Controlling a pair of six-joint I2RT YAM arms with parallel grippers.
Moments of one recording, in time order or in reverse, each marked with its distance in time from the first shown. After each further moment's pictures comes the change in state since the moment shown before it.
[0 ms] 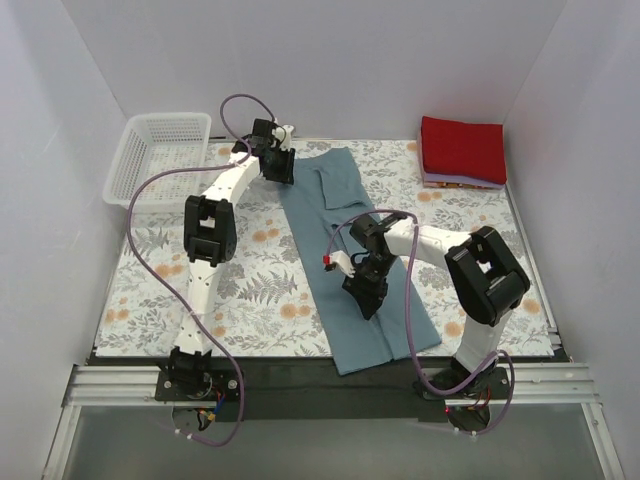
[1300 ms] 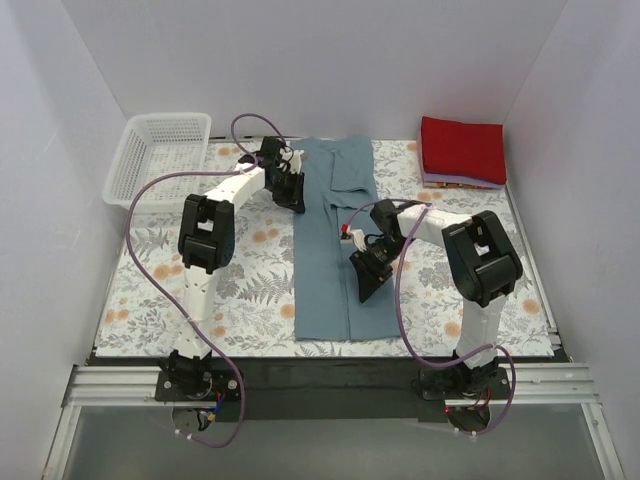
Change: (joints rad) left arm -0.048 -0.139 -0.294 -0.004 0.168 -0.046; right arm -0.176 0.119 0.057 0.044 -0.218 0.177
